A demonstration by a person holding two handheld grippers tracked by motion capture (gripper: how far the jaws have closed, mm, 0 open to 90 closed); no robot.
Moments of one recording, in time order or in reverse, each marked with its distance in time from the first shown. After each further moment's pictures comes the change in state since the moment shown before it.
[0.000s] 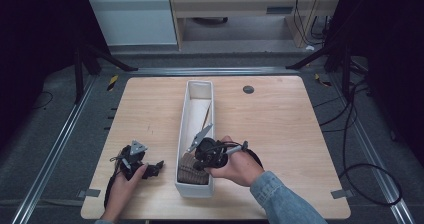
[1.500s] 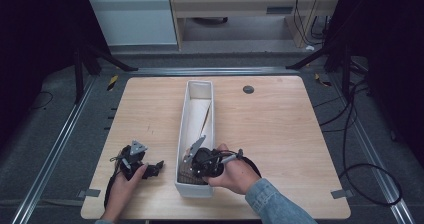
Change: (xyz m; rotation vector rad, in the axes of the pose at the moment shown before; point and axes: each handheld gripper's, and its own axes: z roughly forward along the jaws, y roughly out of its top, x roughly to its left) left arm 0.000 0.000 0.000 0.001 -0.001 0.006; right arm 0.013 -0.007 0.024 0.059 -0.037 -0.053
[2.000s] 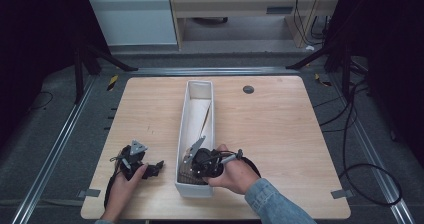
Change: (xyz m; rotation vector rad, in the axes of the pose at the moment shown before) left arm 0.000 0.000 0.000 -0.002 0.001 -0.003; right arm -0.001 -0.001 0.001 0.000 0.004 -0.008
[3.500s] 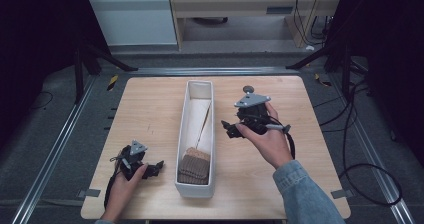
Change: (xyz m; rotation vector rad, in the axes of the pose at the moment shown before) left arm 0.000 0.000 0.000 0.002 0.000 -0.001; right arm -0.090 -0.051 -0.100 -0.398 -0.532 0.353
